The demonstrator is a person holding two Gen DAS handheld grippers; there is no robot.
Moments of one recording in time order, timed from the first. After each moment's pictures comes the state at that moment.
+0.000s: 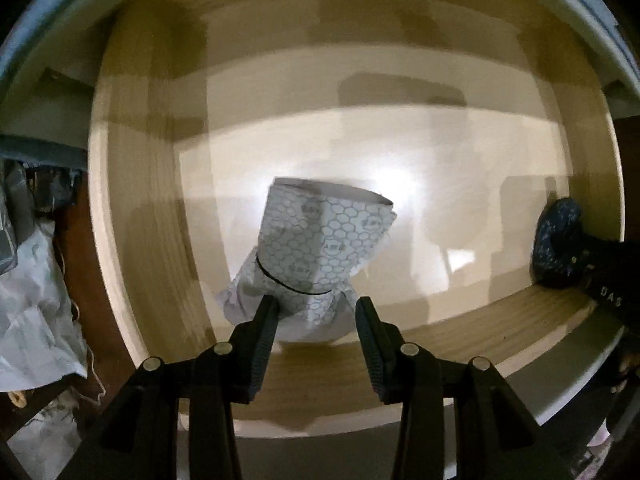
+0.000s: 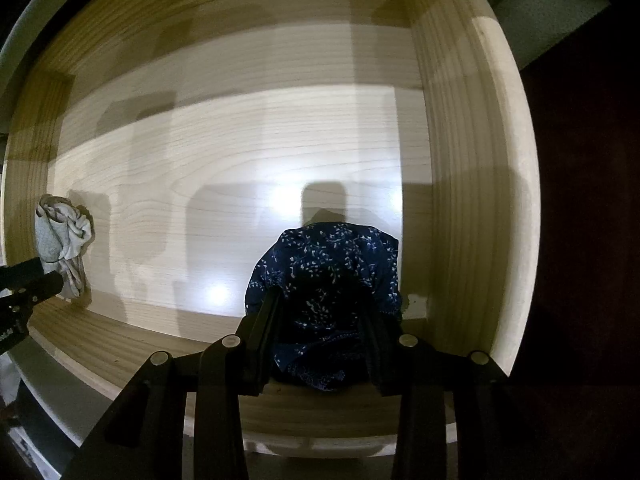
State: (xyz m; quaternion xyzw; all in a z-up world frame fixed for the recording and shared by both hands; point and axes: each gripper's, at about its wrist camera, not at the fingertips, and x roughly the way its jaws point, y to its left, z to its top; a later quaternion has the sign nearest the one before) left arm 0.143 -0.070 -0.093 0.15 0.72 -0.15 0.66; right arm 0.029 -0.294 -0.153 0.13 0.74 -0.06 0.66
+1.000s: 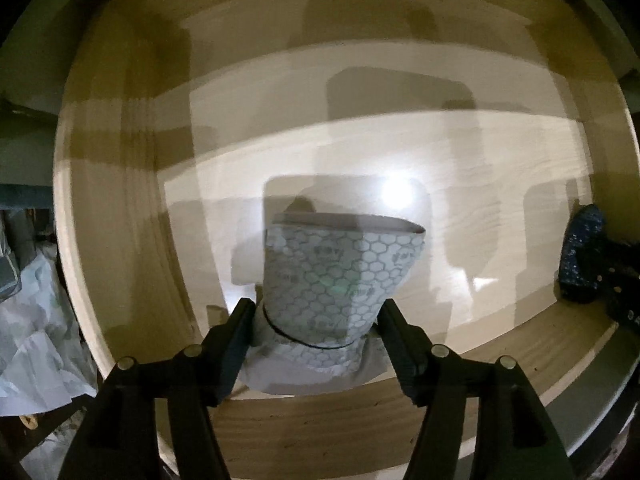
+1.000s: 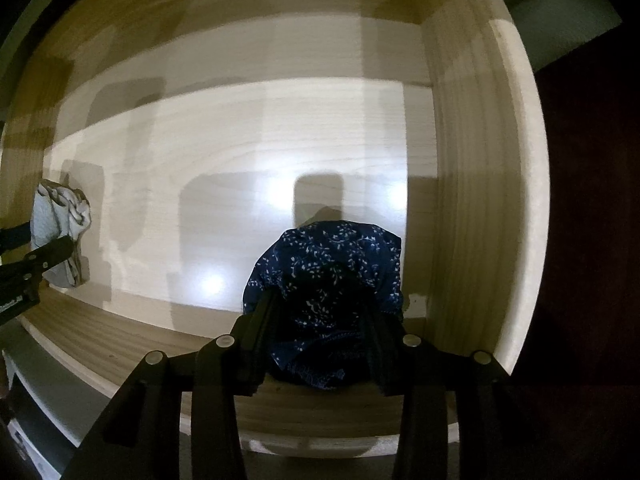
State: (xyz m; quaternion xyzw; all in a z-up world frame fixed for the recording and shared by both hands) left arm 0.134 -0.070 -0.135 0.18 0.72 -0.15 0.66; right arm 0.041 -0.286 -0.154 0.11 0.76 -0.05 0.64
